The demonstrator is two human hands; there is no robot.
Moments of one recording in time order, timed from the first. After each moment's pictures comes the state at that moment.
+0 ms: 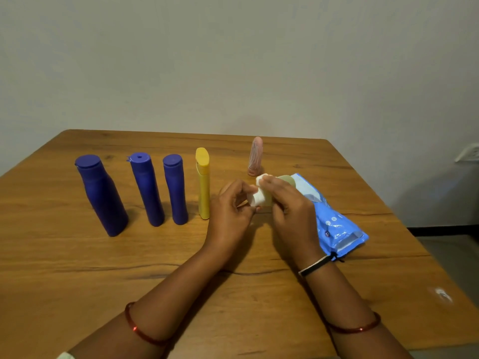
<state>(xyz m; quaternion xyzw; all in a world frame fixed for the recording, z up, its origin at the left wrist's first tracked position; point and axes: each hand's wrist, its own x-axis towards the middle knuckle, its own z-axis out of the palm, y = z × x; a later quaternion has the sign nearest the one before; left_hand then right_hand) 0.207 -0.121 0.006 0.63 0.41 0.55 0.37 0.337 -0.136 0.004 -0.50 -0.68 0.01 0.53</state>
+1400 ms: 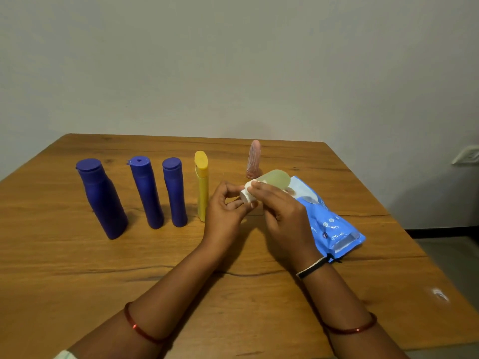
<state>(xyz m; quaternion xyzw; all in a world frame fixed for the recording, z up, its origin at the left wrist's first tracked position) 0.207 -0.119 0.006 0.52 0.38 0.57 0.51 0.335 -0.139 0.005 -0.46 -0.73 0.01 0.50</state>
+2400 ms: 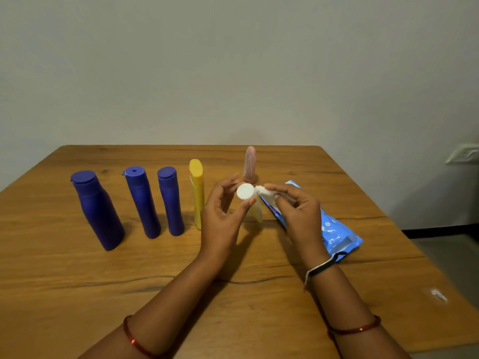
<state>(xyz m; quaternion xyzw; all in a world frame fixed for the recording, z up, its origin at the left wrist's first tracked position) 0.209 -0.126 0.015 0.57 0.36 0.62 0.41 0.344 -0.135 0.021 -0.47 -0.54 0.22 0.66</state>
